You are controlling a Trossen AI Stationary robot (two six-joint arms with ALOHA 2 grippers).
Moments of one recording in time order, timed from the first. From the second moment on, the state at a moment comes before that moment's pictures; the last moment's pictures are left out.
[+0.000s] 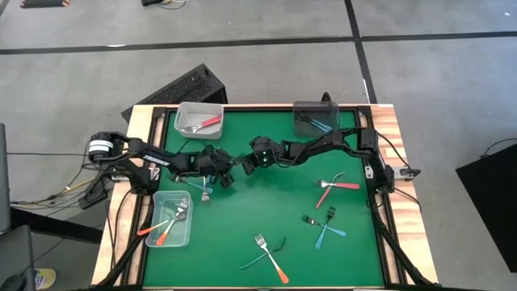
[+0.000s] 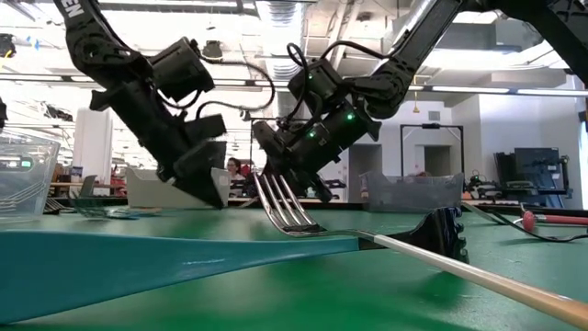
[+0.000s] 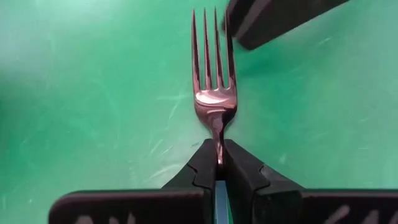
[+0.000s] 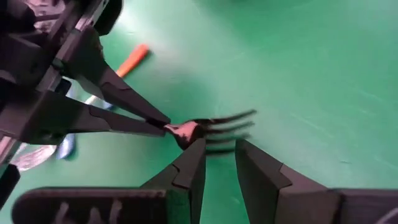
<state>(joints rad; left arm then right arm) 0.15 1.54 0.51 0.15 -0.29 -0.33 -0.20 2.10 1.19 0.32 0.04 0.62</state>
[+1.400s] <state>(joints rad) 0.06 1.50 0.52 0.25 -0.36 -0.39 -0.21 1.47 1.19 -0.67 0.71 0.04</state>
